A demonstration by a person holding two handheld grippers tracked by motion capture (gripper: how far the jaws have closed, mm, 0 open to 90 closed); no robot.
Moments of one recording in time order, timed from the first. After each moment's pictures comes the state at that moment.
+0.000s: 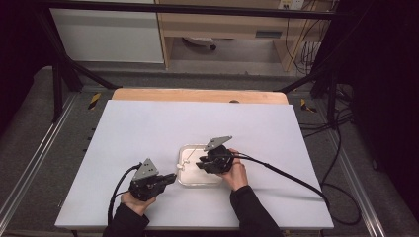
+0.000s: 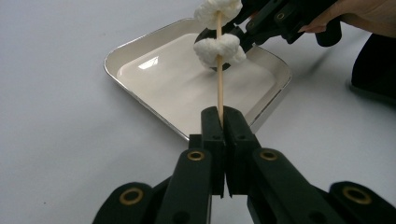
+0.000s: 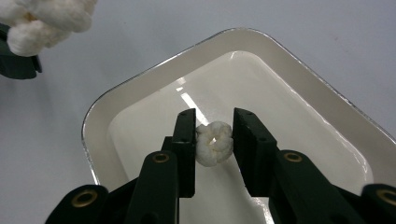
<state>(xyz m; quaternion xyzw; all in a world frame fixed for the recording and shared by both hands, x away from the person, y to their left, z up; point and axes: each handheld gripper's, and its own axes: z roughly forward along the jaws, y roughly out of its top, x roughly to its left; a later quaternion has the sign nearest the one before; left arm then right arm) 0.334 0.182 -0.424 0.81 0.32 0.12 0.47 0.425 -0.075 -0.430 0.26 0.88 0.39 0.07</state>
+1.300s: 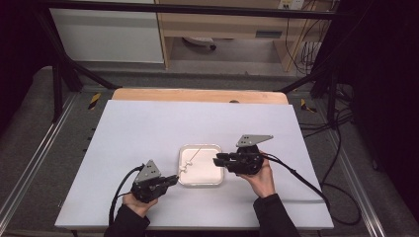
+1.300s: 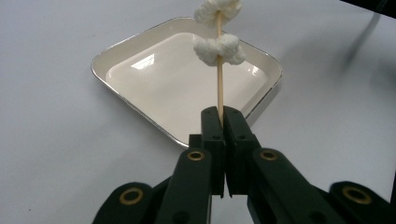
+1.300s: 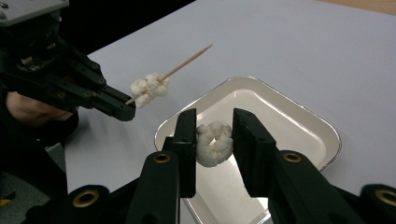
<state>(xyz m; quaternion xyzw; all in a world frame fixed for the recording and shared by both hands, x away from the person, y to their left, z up) 0.331 0.176 -0.425 0.82 0.31 0.12 0.47 0.392 -0.146 -0.379 0.29 0.81 0.51 0.03</state>
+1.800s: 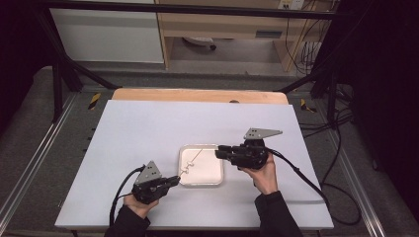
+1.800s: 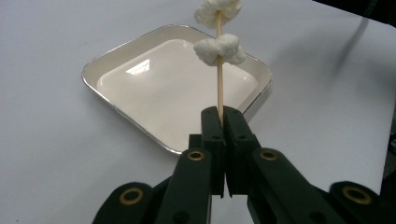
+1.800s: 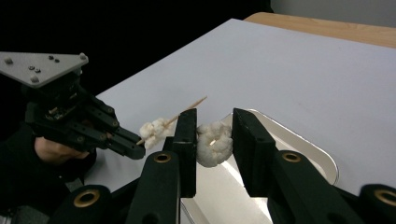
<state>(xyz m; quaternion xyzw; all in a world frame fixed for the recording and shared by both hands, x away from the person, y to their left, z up) 0.327 0.173 -0.423 0.82 0.30 0.12 0.48 0.395 -0.155 -0.360 0.31 0.77 0.56 0.02</state>
